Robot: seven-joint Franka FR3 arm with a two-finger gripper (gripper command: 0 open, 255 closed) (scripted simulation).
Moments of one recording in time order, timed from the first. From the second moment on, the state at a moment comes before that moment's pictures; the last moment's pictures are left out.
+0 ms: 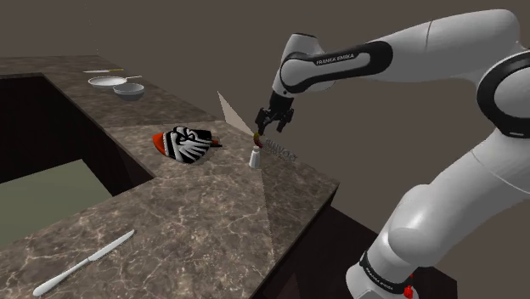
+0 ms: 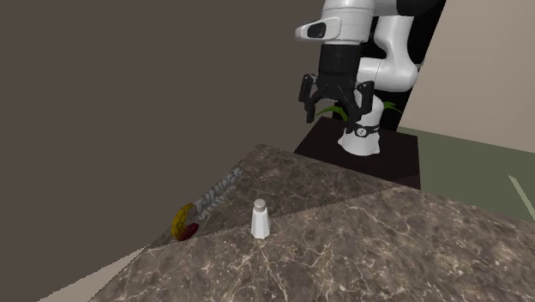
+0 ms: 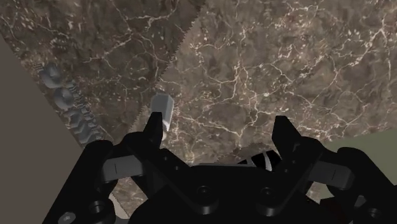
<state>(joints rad) -0.08 -0.24 -0.04 -2.22 0.06 2.13 0.09</state>
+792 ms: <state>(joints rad) -0.12 0.17 -0.08 -2.01 0.07 2.29 0.09</state>
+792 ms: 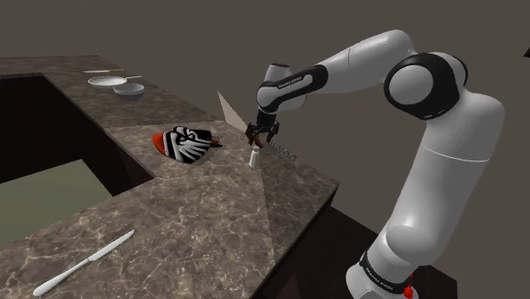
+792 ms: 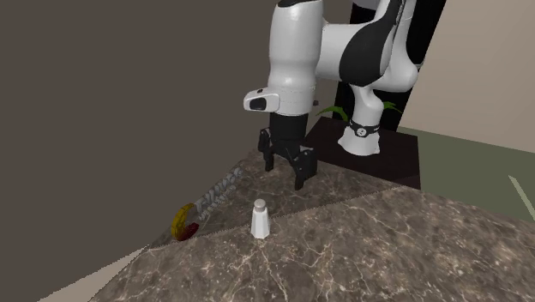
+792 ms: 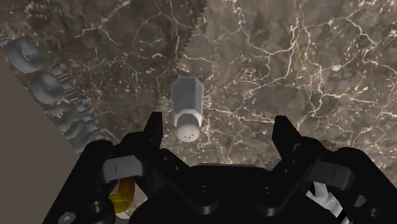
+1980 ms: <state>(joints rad) -0.16 0.44 -0.09 -1.87 0.10 2.39 0.07</state>
